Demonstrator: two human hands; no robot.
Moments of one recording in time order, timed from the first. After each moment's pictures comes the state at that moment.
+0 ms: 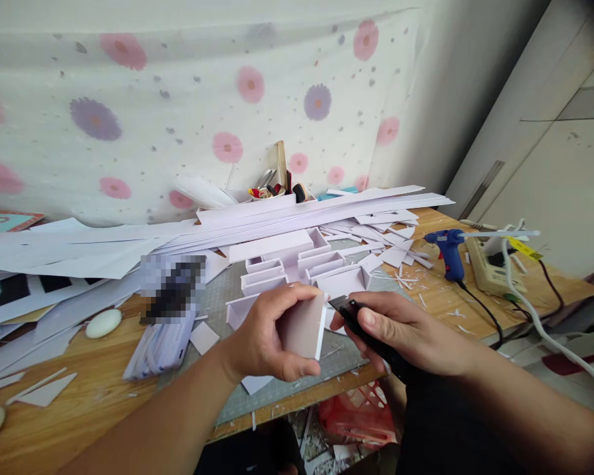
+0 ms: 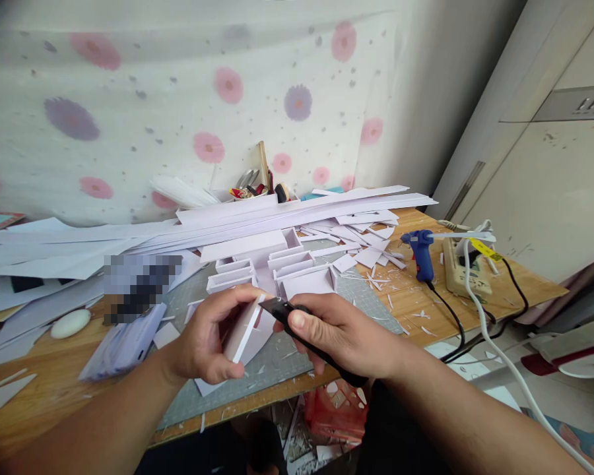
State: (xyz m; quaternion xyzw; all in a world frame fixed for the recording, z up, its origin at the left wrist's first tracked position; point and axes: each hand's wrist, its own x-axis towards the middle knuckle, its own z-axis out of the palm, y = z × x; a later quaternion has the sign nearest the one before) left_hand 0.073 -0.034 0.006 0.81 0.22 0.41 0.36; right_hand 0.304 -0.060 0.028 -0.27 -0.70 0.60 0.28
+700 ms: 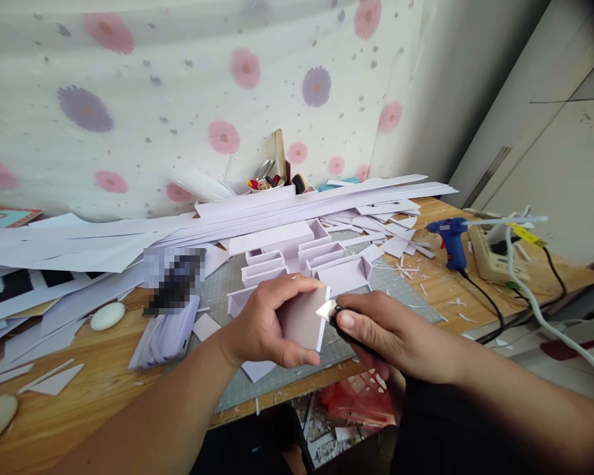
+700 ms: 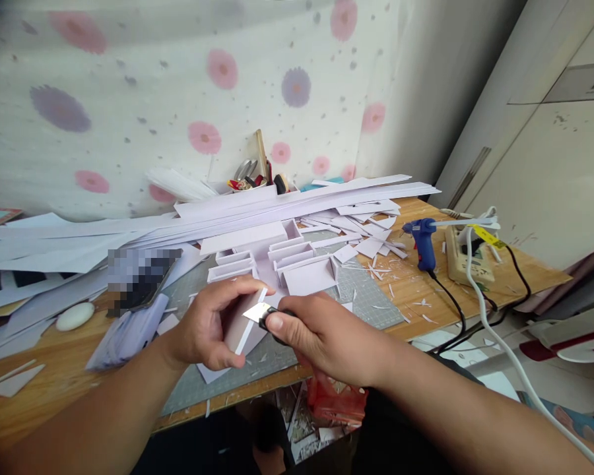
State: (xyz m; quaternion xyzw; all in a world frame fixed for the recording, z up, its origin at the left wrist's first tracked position) left_hand 0.070 -0.029 0.011 0.83 0.19 0.40 0.33; right_hand 0.287 -0.068 0.034 -0.32 -0.75 0.53 0.23
